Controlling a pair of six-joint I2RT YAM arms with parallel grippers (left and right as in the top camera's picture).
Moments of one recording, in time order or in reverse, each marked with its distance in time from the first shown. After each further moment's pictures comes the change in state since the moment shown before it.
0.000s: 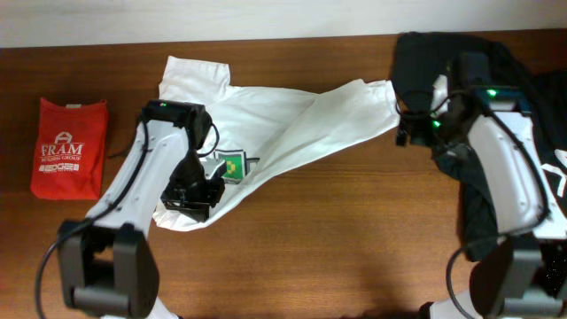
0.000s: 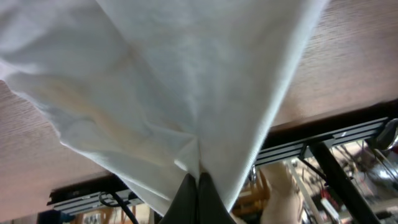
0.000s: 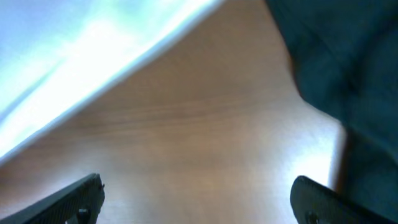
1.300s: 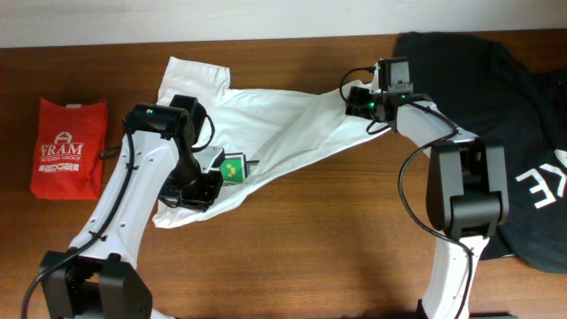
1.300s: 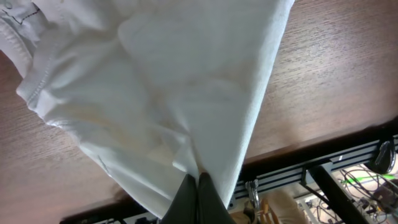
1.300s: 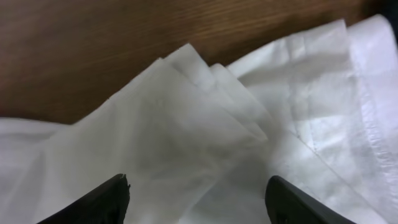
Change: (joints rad) left arm 0.000 -0.099 -0.001 0.084 -0.004 0.003; right arm 0.137 0.490 0.000 0.833 -0.019 0.160
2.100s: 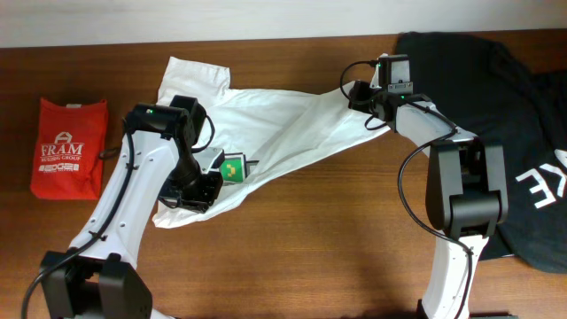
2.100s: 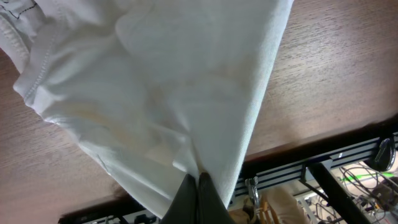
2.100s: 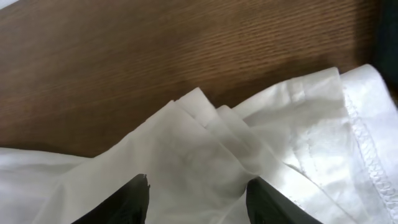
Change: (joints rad) left arm 0.000 0.000 0.000 -0.010 0.000 0.000; right arm 0.000 0.005 0.000 0.083 0.010 0.036
